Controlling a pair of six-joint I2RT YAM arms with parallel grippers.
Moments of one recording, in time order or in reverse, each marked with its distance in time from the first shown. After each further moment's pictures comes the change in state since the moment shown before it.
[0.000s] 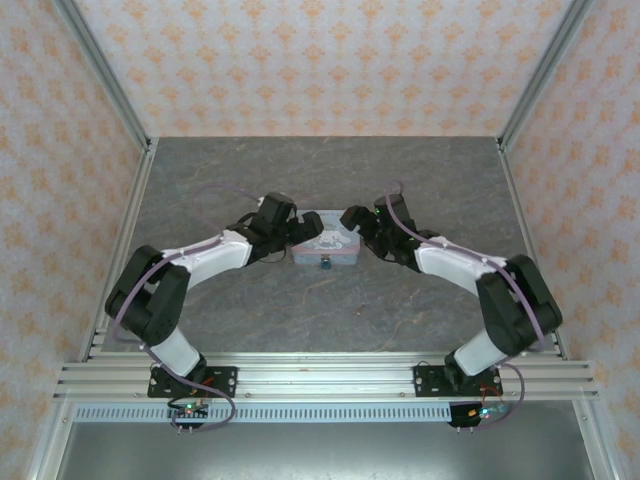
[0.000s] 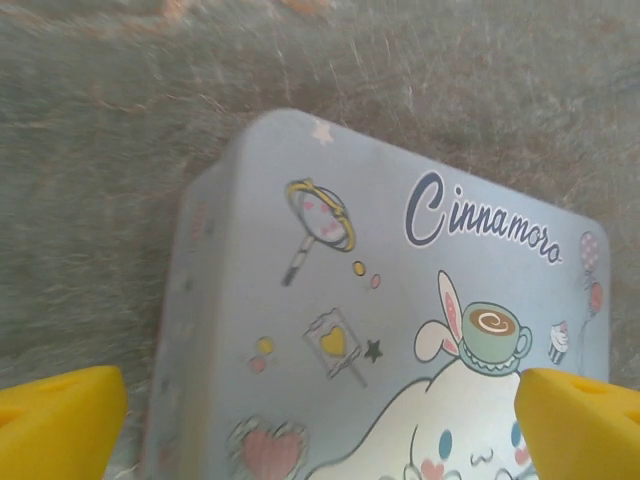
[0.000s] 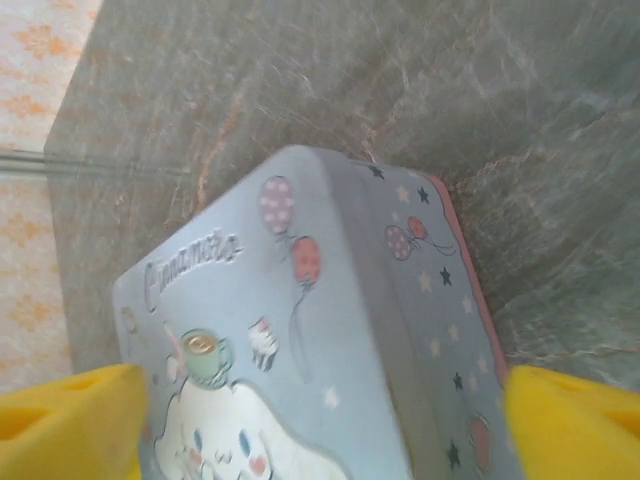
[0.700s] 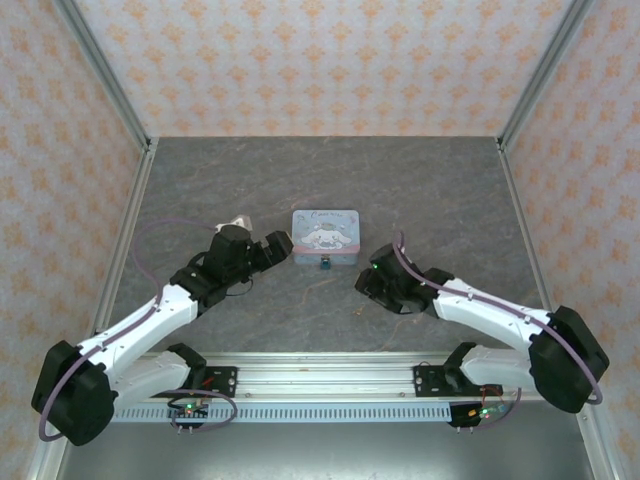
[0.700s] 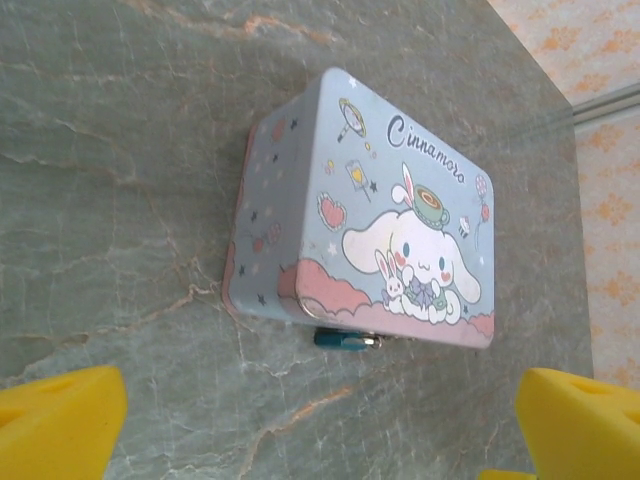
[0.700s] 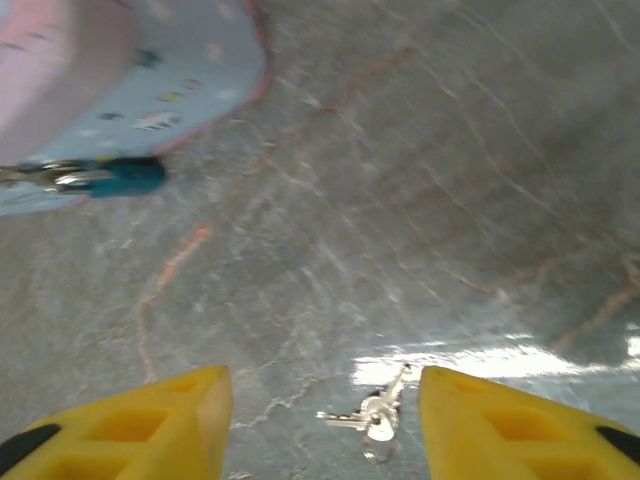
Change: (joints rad) left arm -0.023 -0.577 -0.333 -0.099 -0.026 -0.107; right arm 0.275 -0.324 -0.244 -0.397 0.126 0.167
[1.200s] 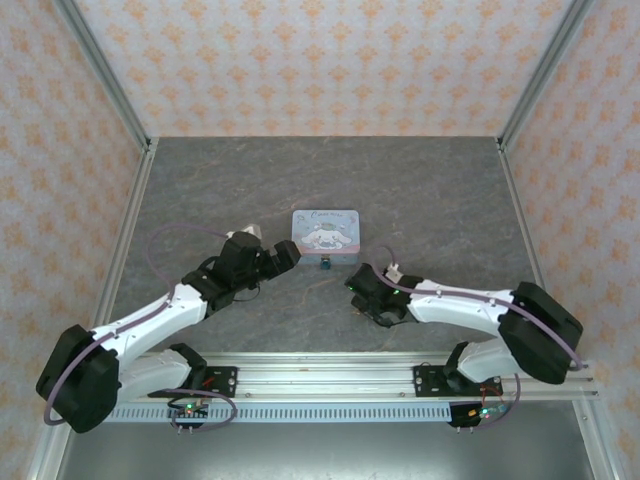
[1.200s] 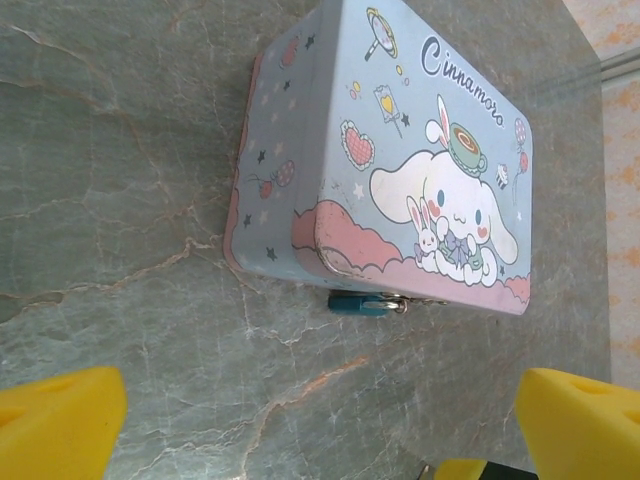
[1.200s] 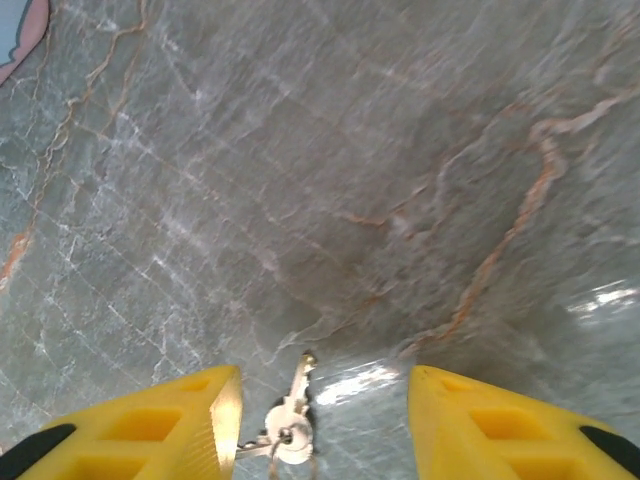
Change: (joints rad) left arm -0.046 0.075 -0.051 0.086 0.021 -0.029; right arm 0.173 0.198 0.048 -0.054 0.166 0.267
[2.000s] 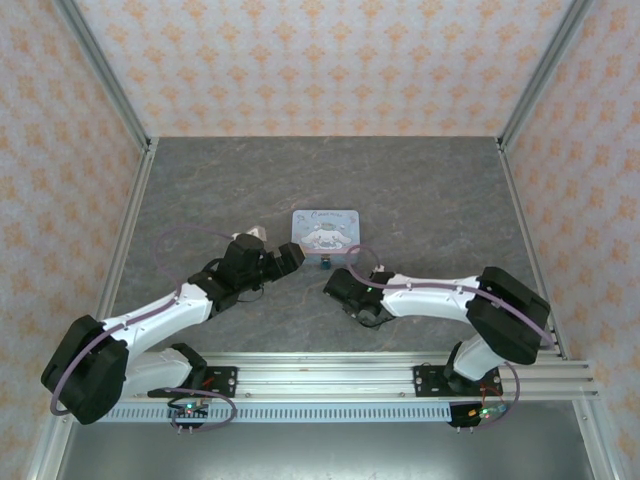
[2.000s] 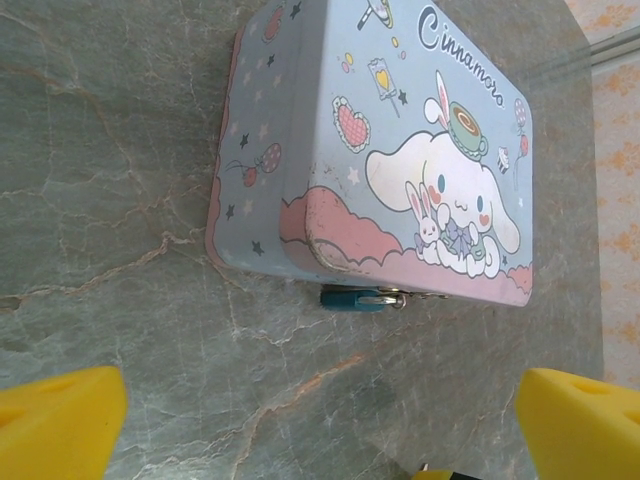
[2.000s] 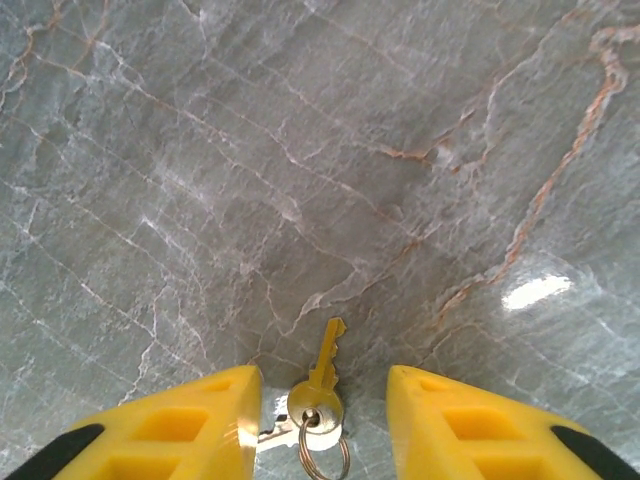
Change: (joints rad) left arm -0.006 0.047 -0.037 0.098 0.029 0.001; right arm 0.089 0.174 0.150 -0.139 0.055 0.098
